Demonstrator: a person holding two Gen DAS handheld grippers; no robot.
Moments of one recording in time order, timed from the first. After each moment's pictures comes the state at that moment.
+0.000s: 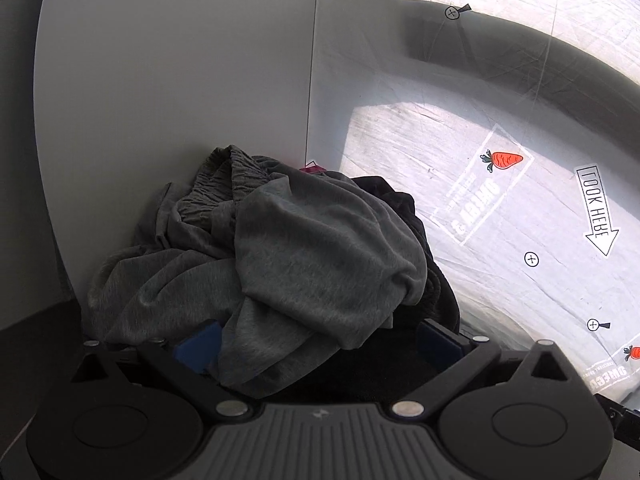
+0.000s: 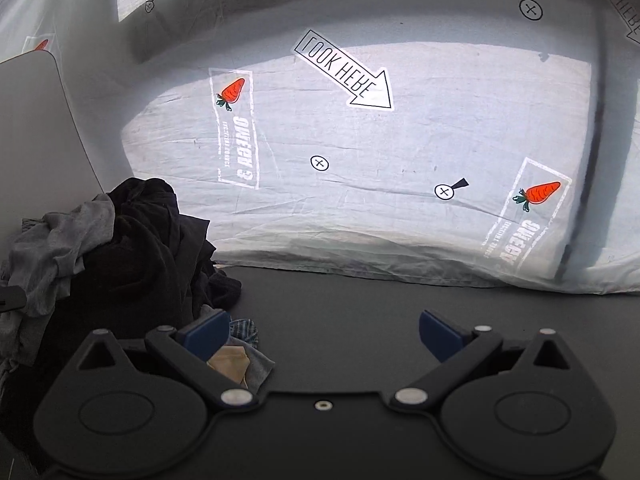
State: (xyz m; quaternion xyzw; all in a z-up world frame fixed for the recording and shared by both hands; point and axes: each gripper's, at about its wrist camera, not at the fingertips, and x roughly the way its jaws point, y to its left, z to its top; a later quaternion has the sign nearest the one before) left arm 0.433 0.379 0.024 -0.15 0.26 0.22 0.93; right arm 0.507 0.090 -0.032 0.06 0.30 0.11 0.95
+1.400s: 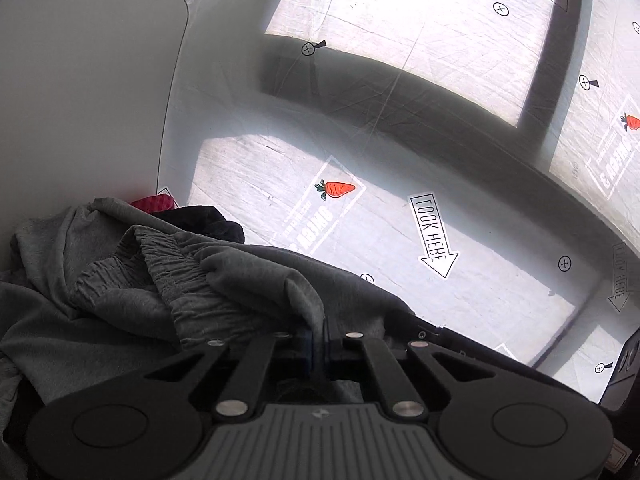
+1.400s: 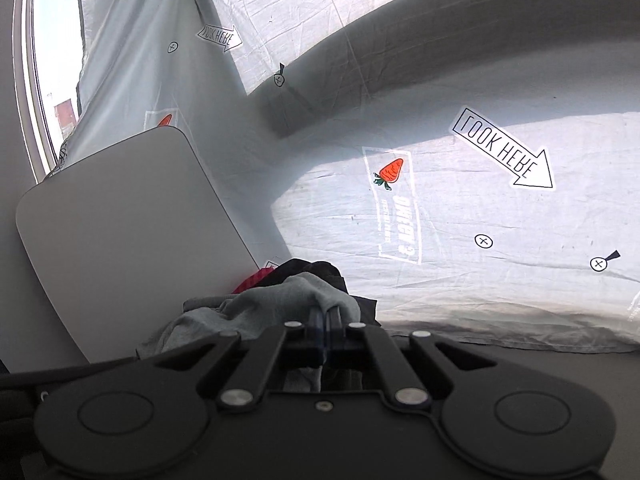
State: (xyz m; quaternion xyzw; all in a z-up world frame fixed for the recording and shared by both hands) left arm 0.408 0.256 0.090 -0.18 0.21 0.03 0.96; right arm 0.485 0.090 0.034 0.15 0.21 0.27 0.93
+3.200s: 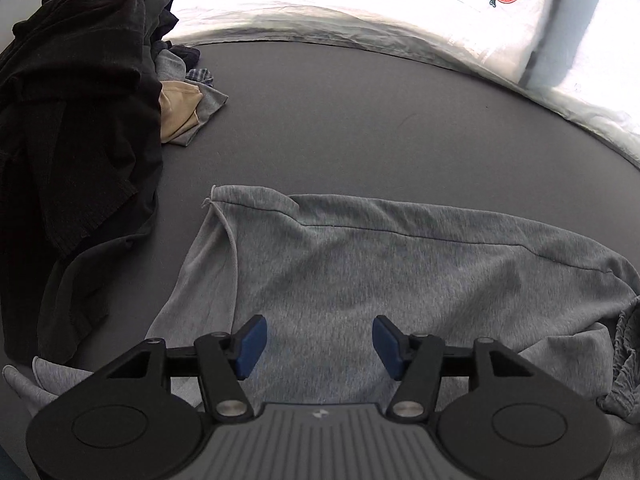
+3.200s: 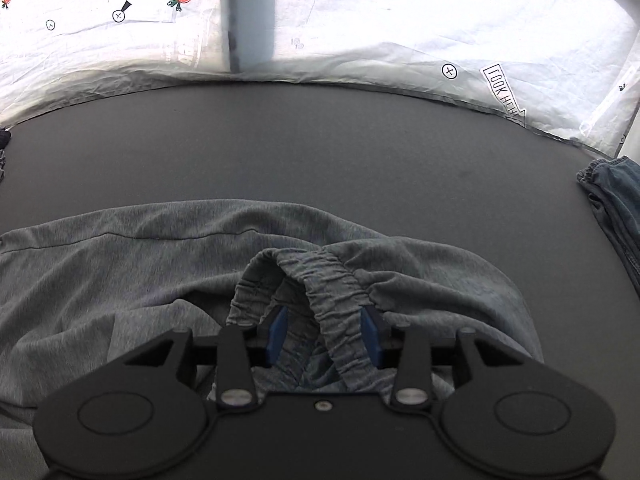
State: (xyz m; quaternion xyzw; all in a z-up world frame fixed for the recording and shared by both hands) left arm 0.390 0.061 -0.147 -0.02 0.54 0.06 0.84; right arm 0.345 -0.260 -0.150 0.00 0.46 -0.12 0.88
